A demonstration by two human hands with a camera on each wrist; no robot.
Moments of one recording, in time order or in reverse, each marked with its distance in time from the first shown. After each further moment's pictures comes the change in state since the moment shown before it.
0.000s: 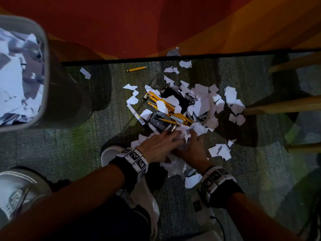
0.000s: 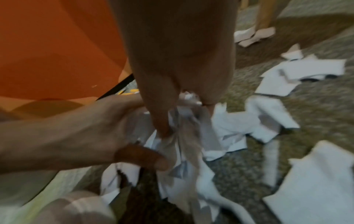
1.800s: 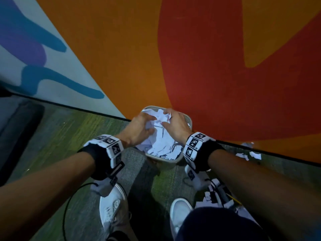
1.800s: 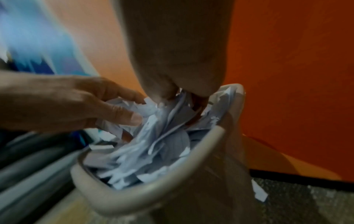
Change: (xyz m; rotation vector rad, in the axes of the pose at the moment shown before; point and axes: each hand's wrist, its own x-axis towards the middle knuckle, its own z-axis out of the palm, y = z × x) left_hand -0.307 -0.068 -0.281 -0.185 0.667 -0.889; right_hand -0.076 -0.441 0.037 -0.120 -0.008 -0.900
